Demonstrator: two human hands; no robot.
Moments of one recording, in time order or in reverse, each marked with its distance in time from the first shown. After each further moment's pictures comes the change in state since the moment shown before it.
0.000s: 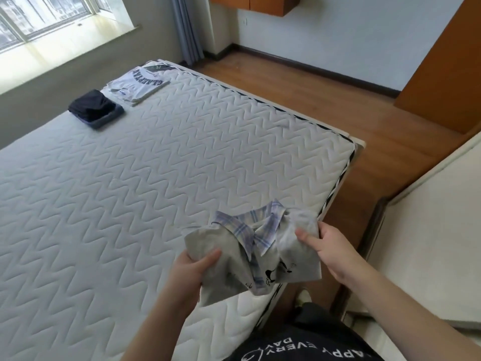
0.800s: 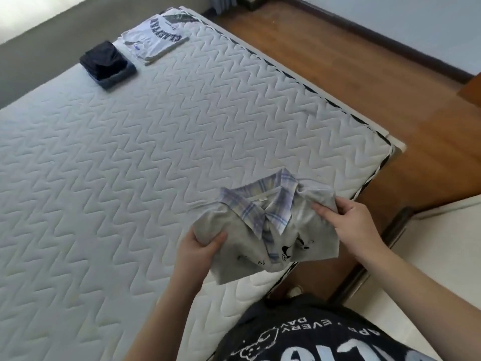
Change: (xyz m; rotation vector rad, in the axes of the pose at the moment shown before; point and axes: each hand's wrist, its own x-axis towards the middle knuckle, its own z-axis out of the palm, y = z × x) left_hand 0.091 0.016 0.081 0.212 0.282 0.109; right_hand 0.142 -0.078 -0.064 -0.226 0.000 -0.160
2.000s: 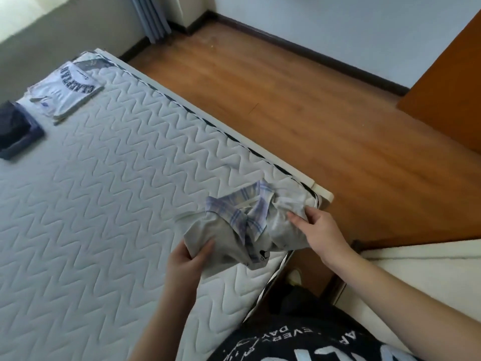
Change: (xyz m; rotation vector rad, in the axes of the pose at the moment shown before) left_hand 0.150 0.124 0.356 -0.066 -0.091 0.028; right_hand 0.262 -0.029 -0.263 0.080 0.000 0.081
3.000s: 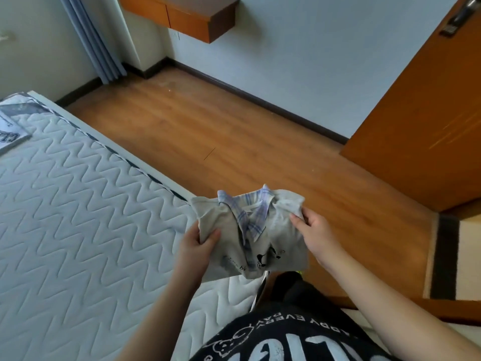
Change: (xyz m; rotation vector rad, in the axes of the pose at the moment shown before) left_hand 0.151 0.092 0.224 0.160 -0.238 0.170; right_hand 0.162 -0.069 -0.166 -0.059 0.152 -0.036
